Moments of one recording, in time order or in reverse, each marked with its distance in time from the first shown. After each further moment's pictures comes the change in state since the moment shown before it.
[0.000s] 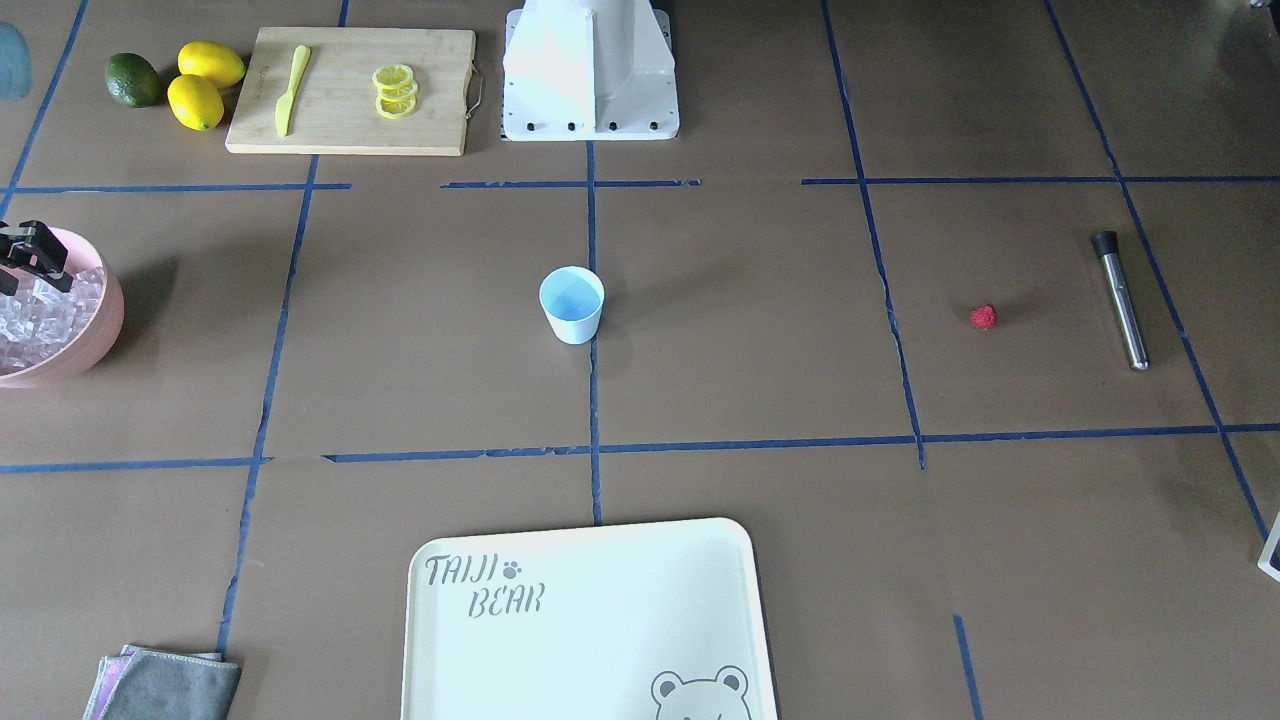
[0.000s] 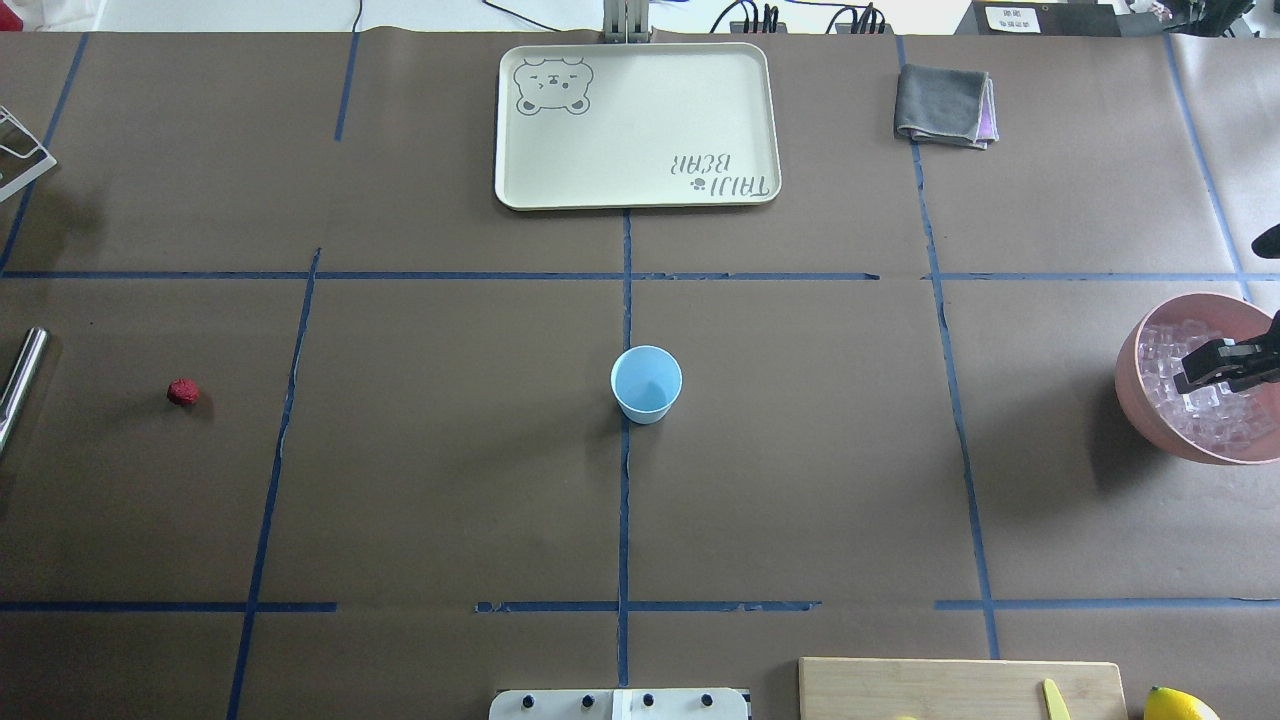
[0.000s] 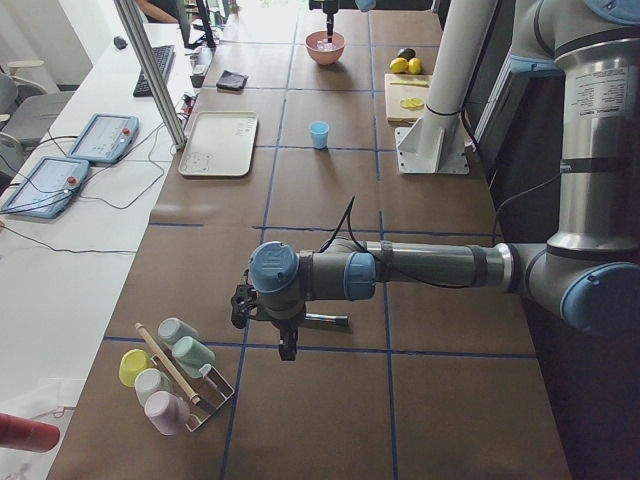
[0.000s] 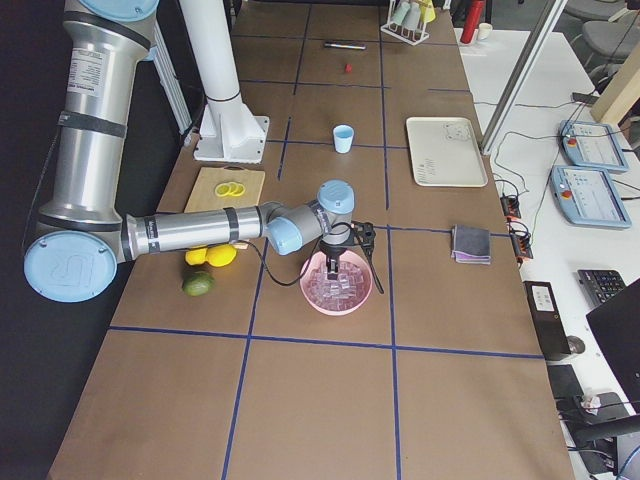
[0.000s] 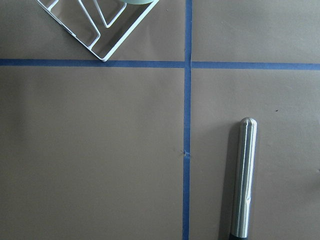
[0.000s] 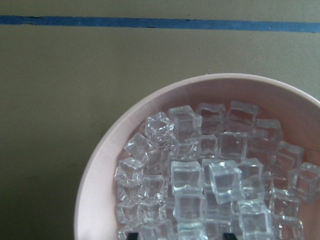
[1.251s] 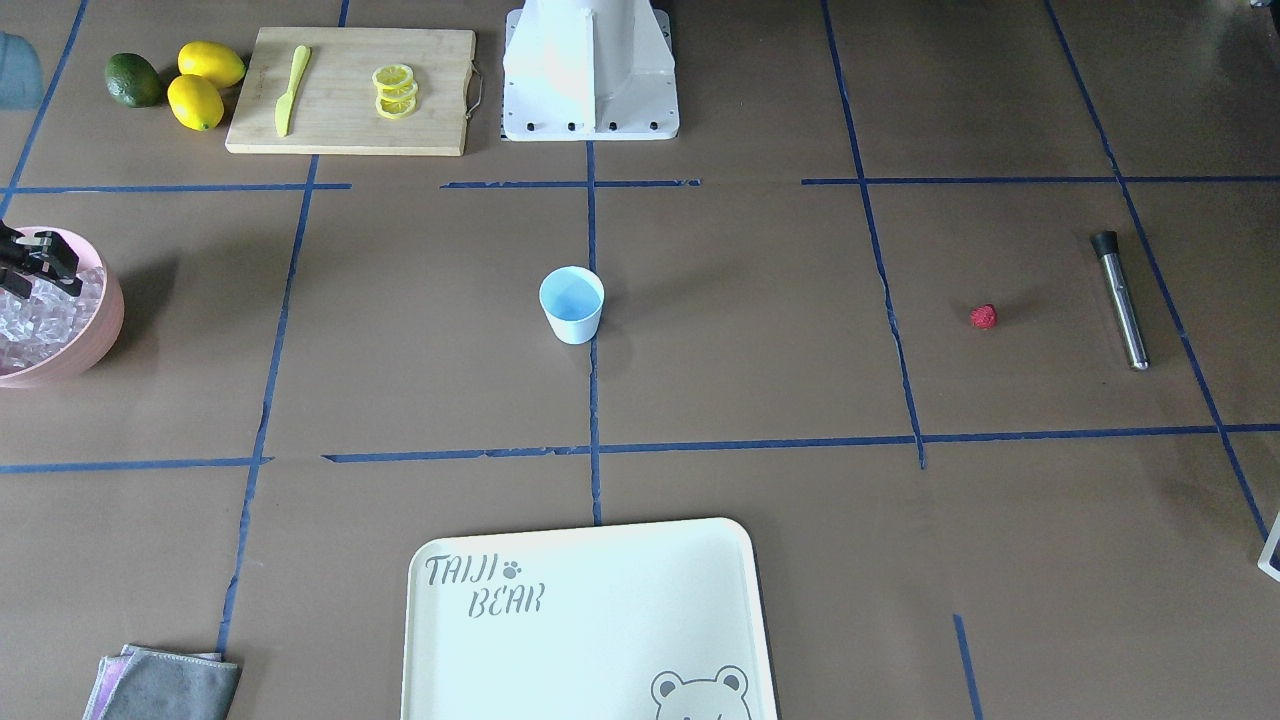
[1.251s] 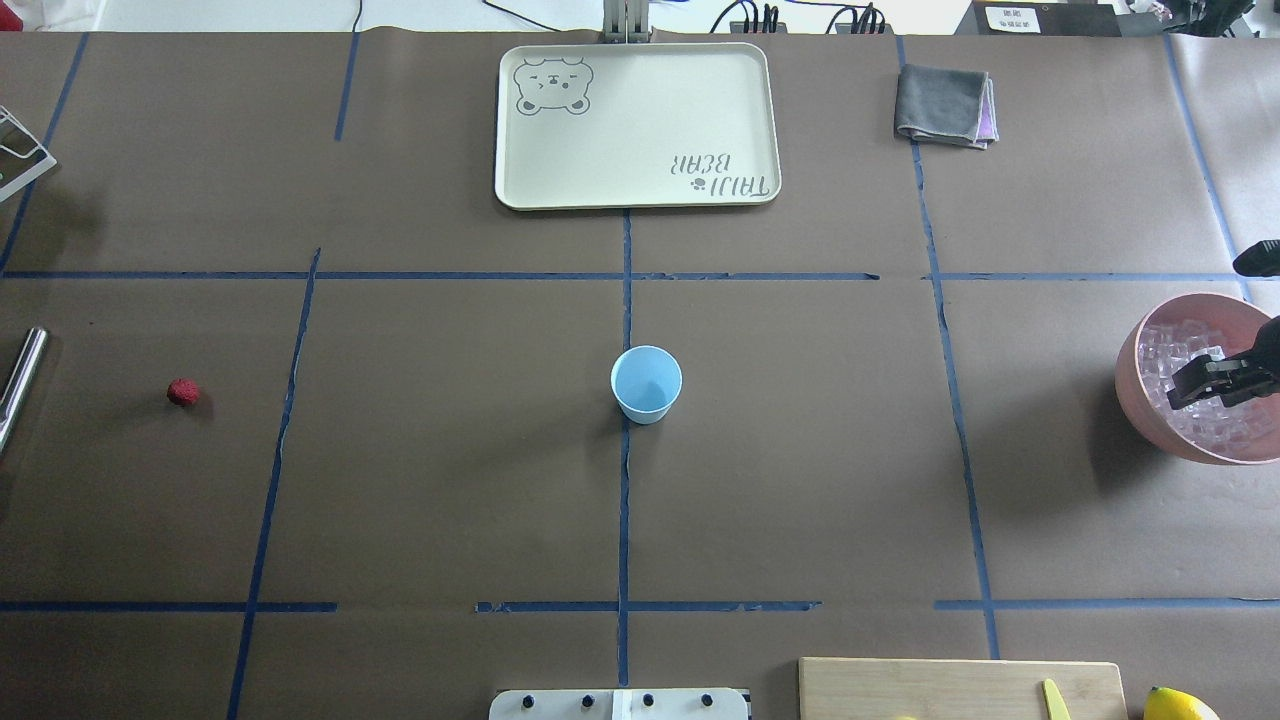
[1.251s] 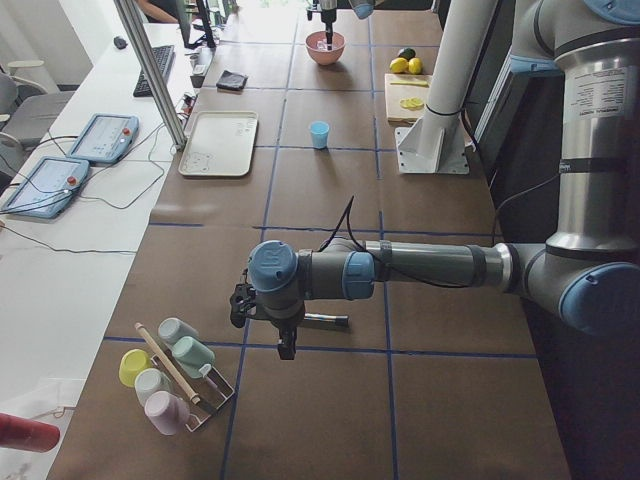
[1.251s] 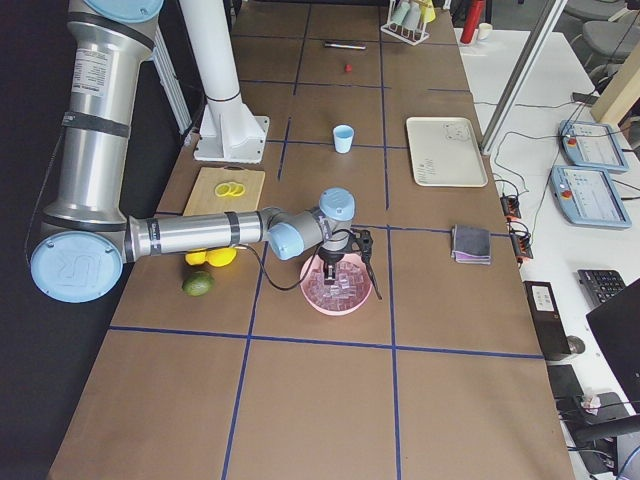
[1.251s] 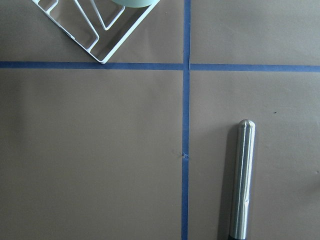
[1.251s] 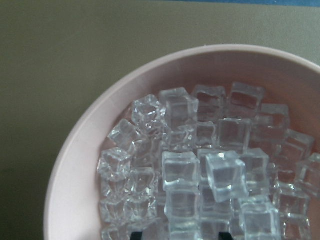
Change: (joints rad) left arm 0.001 -0.005 0.000 0.001 0.000 -0.003; right arm -0.033 0.002 -0.038 0.000 -0.005 -0.003
